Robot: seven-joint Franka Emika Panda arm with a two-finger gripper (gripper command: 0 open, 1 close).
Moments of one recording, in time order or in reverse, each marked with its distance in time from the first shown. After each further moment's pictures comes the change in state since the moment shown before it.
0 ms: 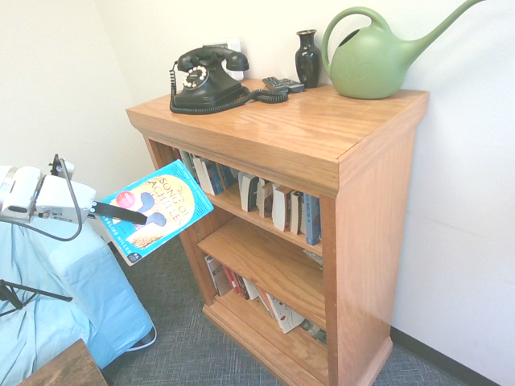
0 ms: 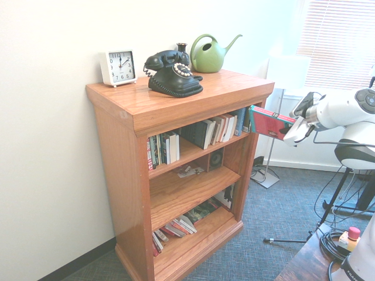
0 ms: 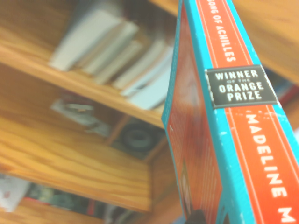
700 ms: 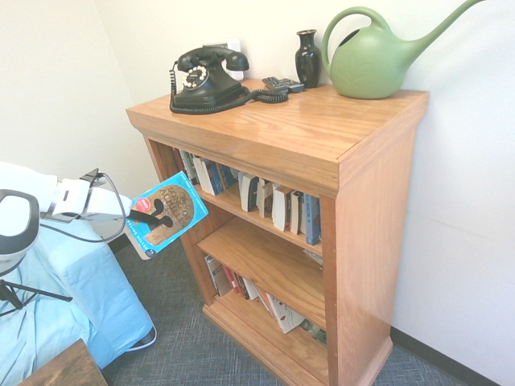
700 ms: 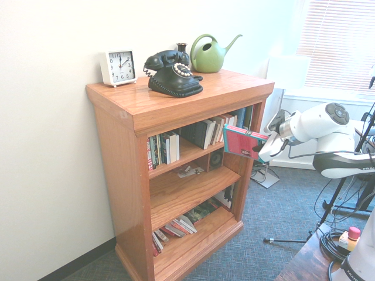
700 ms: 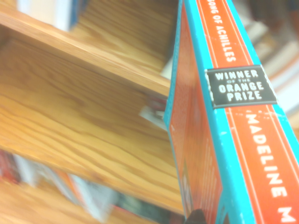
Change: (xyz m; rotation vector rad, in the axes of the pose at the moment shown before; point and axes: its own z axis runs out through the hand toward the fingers) arm -0.038 -0.066 0.059 0.194 -0.130 0.048
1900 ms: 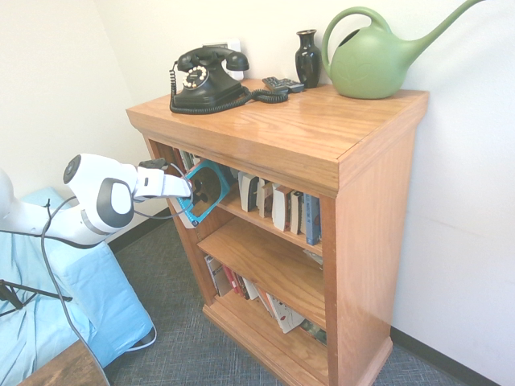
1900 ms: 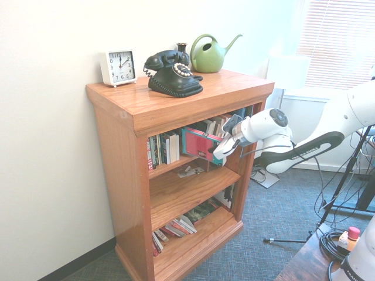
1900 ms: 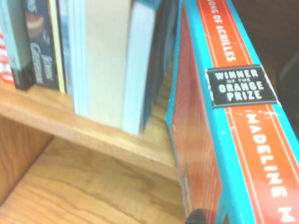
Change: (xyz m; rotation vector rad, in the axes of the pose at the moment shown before) arm 0.033 -0.088 0.140 0.177 -0.059 0.031
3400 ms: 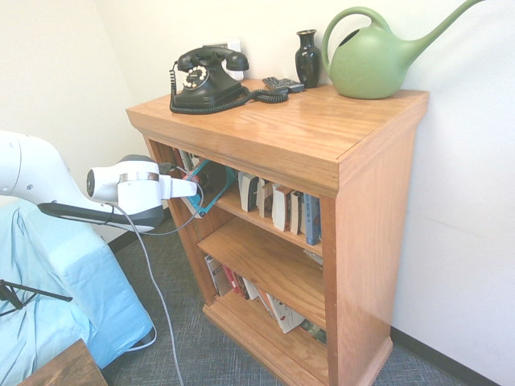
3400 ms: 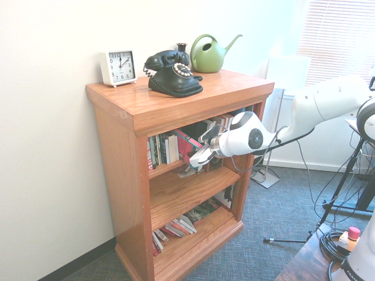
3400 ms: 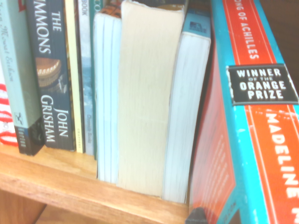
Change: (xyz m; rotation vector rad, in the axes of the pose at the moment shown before) arm -0.032 -0.042 0.069 0.077 0.133 0.063
